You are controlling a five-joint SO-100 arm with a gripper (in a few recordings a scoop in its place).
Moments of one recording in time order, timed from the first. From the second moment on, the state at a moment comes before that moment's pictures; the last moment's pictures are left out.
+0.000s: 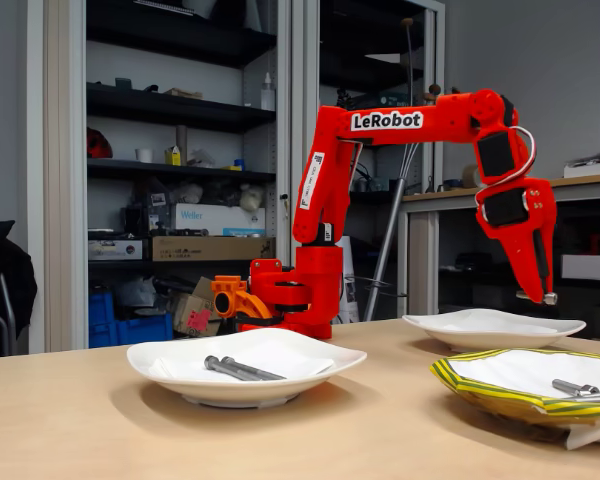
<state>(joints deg) -30.1 86.3 89.5 72.4 102.3</state>
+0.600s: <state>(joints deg) -37.0 104.4 118.4 51.3 117.8</state>
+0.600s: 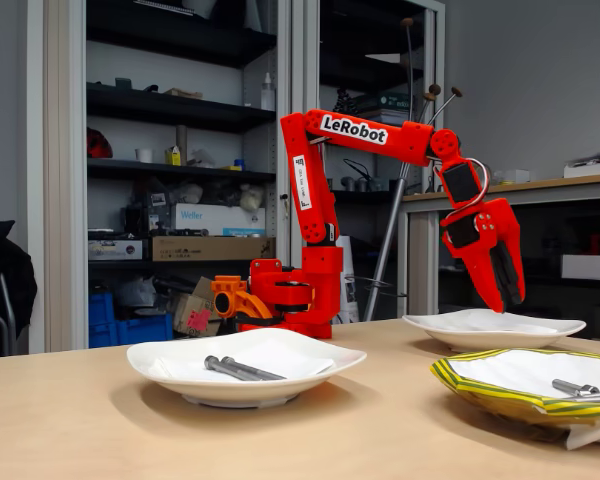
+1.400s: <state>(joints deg) -7.1 73.7 89.5 38.1 104.4</state>
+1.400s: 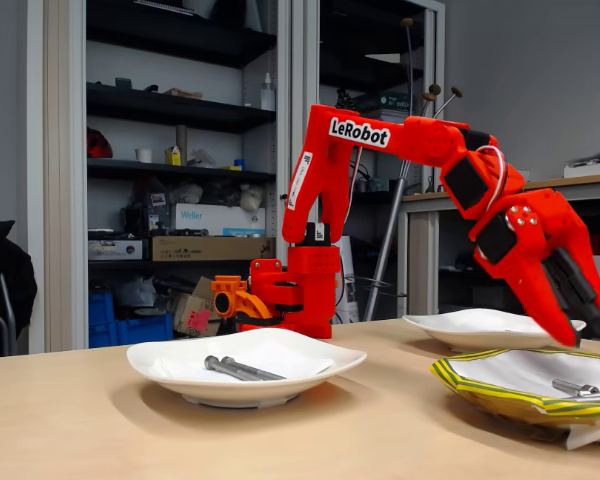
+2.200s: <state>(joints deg) -4.3 67.5 92.1 30.8 103.4</state>
